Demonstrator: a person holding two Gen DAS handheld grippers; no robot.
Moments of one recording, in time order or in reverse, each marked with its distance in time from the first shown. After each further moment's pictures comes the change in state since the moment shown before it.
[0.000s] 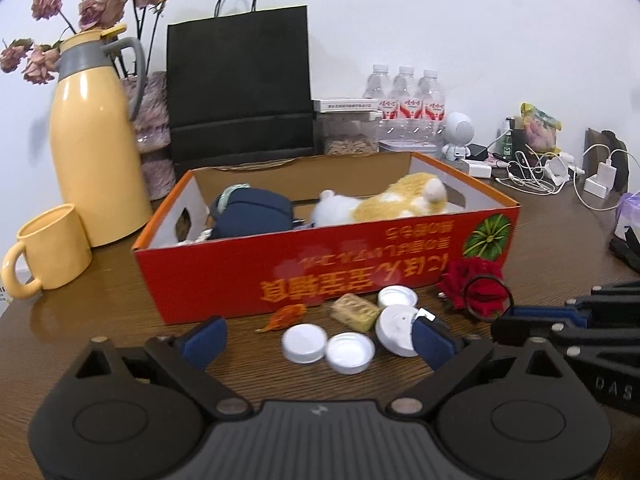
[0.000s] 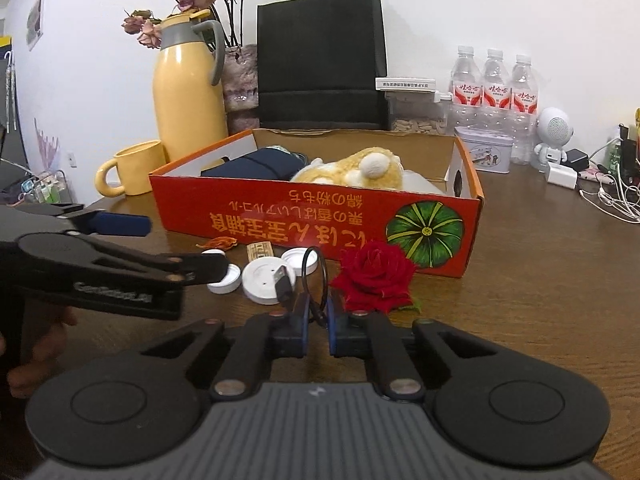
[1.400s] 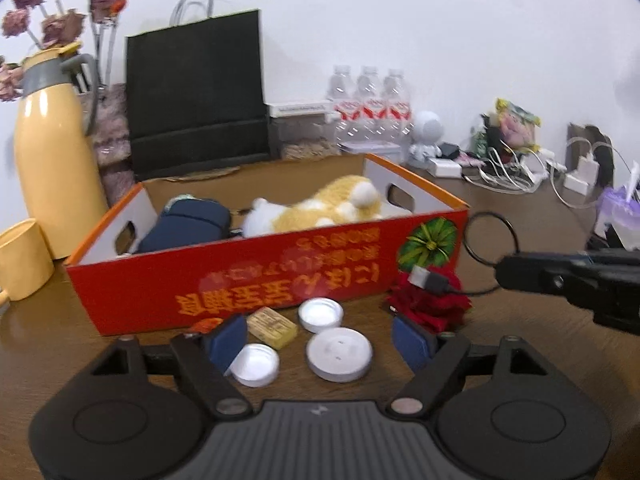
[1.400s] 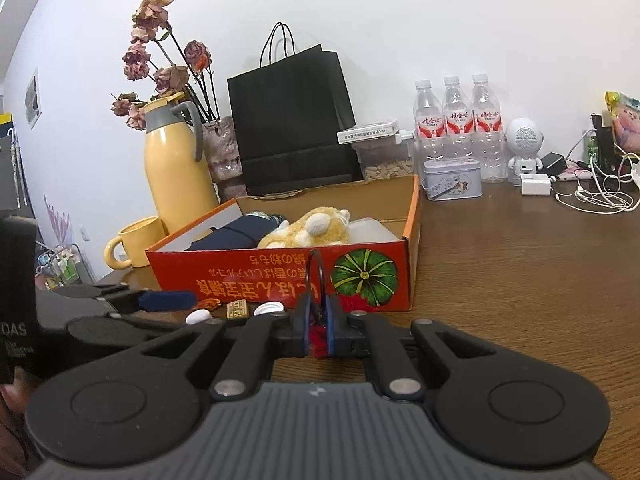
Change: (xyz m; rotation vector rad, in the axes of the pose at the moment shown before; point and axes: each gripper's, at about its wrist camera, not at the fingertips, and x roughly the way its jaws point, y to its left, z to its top) left arm 0.011 -0.054 0.005 0.030 -0.002 -0.041; right arm -0.038 -0.059 0.002 0.143 -0.162 0.055
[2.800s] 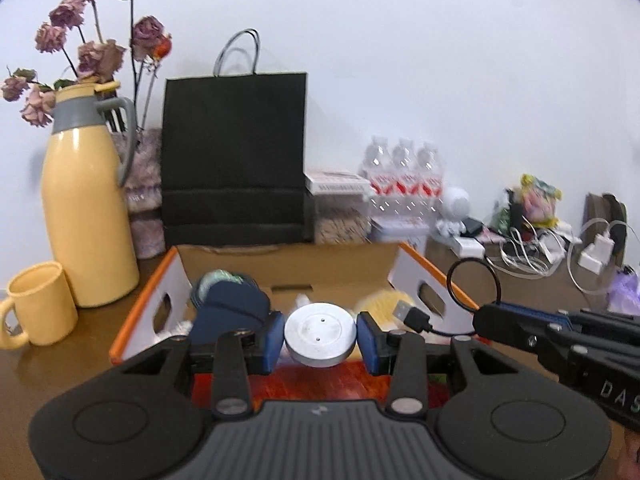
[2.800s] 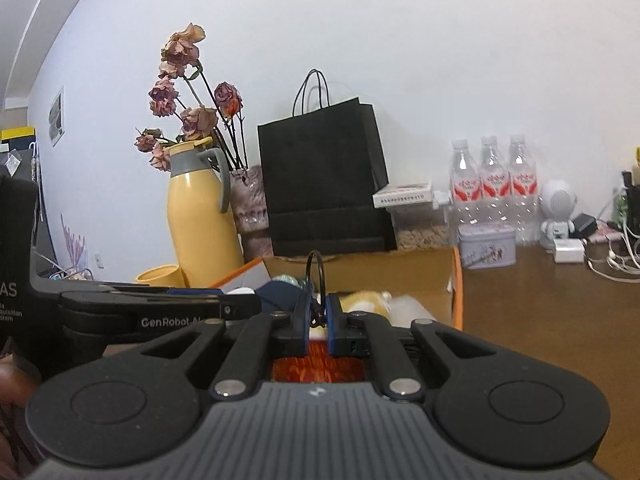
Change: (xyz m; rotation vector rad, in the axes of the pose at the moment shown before) left arm -0.016 0.044 0.063 -0.113 -0.146 0.041; right arm 0.022 0.029 0.044 -0.062 -0.136 0.056
